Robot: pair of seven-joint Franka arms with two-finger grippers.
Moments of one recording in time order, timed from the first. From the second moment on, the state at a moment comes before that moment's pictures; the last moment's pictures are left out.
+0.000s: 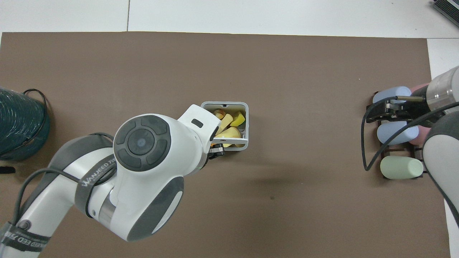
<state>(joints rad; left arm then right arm) -0.60 -0.01 -0.08 -1.90 -0.12 2.02 -0.82 0.02 -0.01 0.06 -1.65 -0.01 1.62 0.21</state>
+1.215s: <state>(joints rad) -0.57 0.14 -0.05 -2.00 -0.13 2.62 -1.01 0.02 -0.01 0.06 -1.65 -0.01 1.62 0.21</state>
